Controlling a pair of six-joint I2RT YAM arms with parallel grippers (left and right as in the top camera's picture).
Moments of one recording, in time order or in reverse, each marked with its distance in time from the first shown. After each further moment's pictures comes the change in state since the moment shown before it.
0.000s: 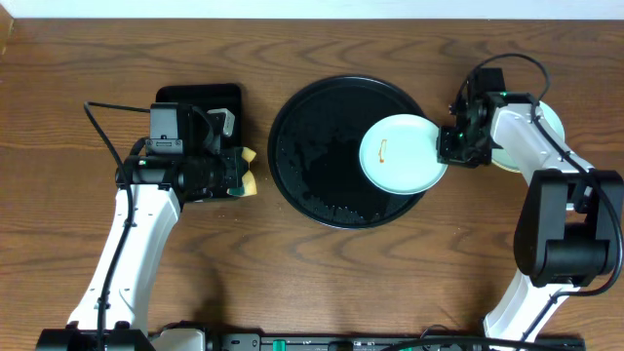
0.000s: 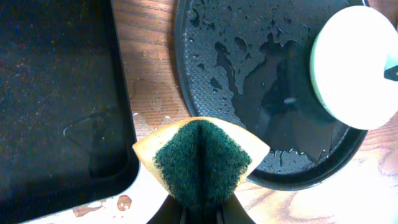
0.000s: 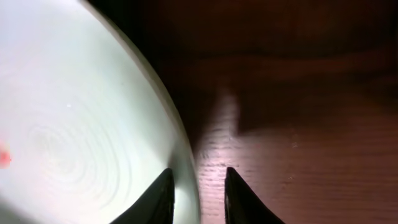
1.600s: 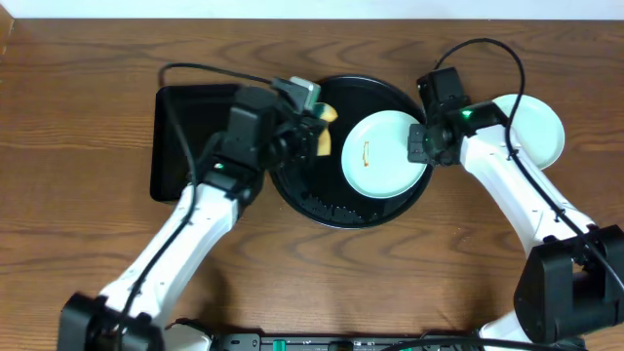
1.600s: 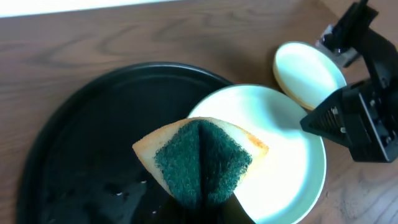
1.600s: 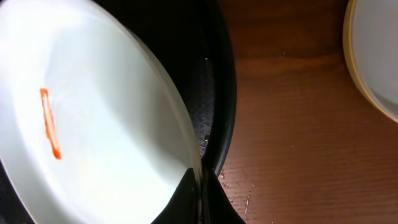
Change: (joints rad) left arm -0.378 0.067 -0.003 0.590 -0.061 -0.062; right arm 0.258 -0.255 -0.056 -0.005 0.254 0.194
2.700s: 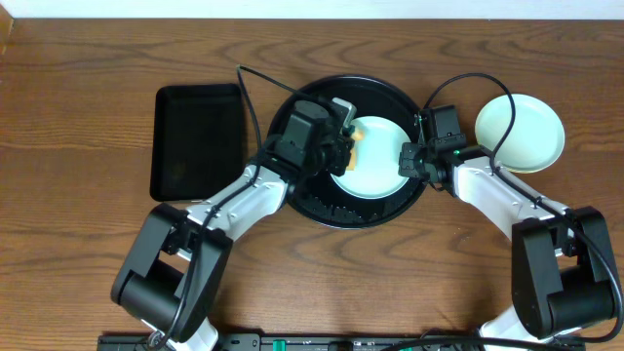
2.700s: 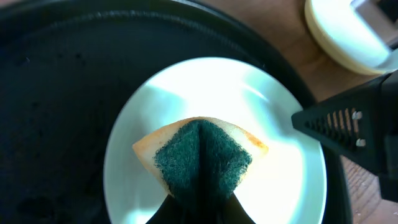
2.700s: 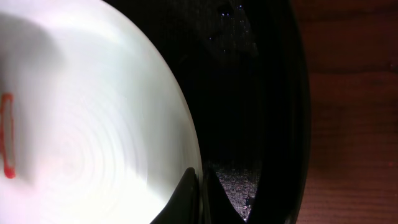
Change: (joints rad) left arm -0.126 0.343 -0.002 0.218 -0.078 -0.035; right arm -0.023 0.031 -0.338 0.545 -0.122 -0.013
